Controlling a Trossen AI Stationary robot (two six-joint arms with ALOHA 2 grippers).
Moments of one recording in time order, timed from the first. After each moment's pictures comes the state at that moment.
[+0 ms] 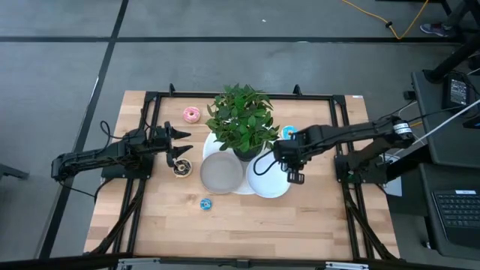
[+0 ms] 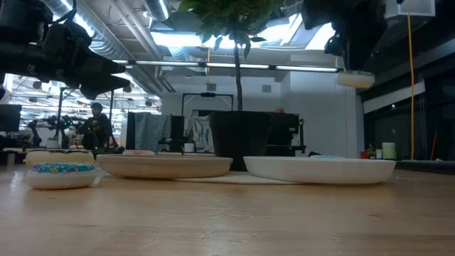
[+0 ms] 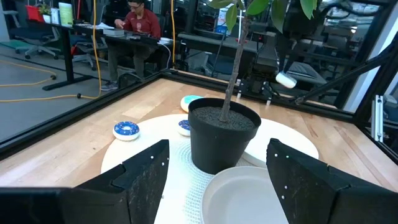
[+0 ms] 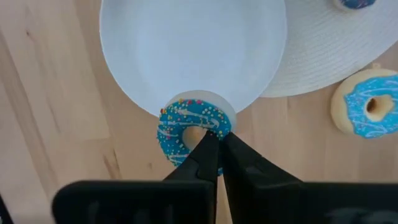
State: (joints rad) left arm 0.28 0.08 0.01 0.03 0.02 -0.18; right arm 0.11 1.51 1.31 -1.22 0.02 0.26
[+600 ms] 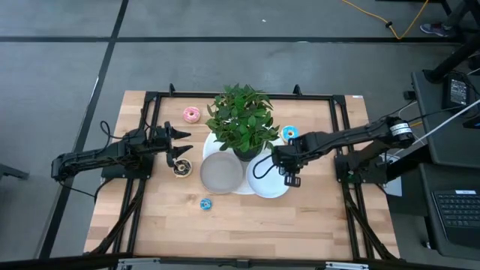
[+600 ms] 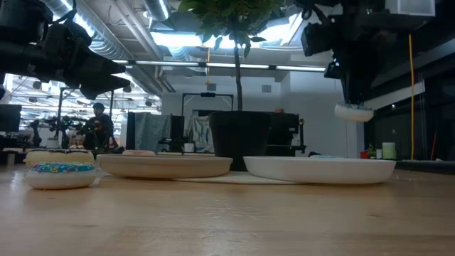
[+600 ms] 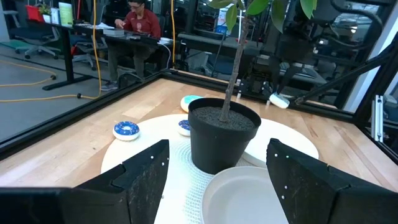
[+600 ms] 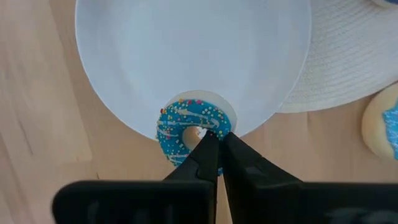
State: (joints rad) left arm 0.28 0.08 0.01 0.03 0.02 -0.18; right arm 0.11 1.51 1.12 -1.00 0.02 0.25
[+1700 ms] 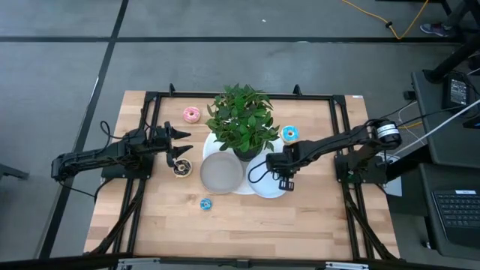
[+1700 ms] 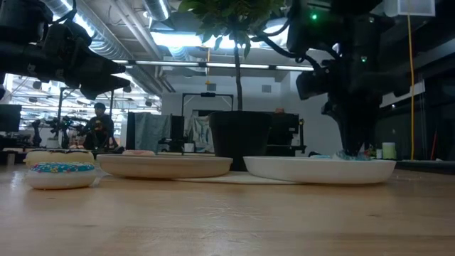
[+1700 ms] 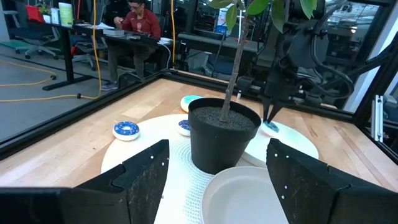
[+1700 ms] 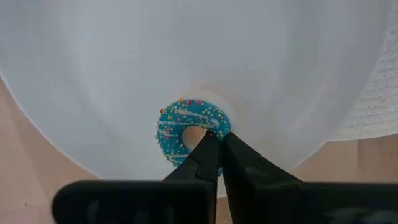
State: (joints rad) left arm 0.28 0.08 0.01 0.03 0.02 -0.18; right arm 0.11 1.65 0.98 -0.76 0.01 0.26
